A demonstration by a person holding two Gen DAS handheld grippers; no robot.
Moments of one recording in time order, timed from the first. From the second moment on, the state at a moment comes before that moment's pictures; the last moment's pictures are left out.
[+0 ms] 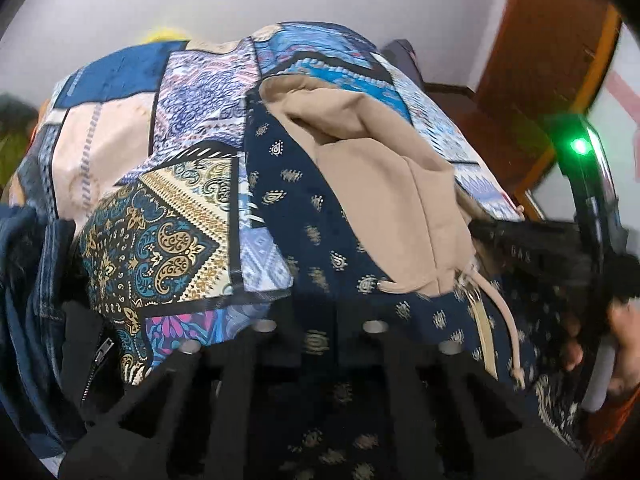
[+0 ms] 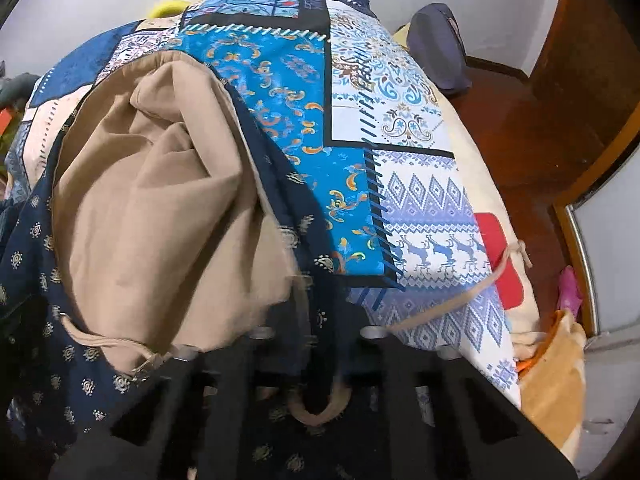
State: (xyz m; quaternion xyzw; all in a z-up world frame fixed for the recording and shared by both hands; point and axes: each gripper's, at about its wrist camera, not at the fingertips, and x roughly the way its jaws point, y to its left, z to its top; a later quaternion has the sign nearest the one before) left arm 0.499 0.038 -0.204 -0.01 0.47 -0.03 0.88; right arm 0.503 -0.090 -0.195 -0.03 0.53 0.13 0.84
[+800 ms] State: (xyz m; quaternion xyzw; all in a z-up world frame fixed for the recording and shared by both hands) left arm 0.310 0.022 -0.169 0.02 0.51 -0.05 0.86; right arm 0.278 -0.164 -0.135 -0.10 0.47 0.21 0.85
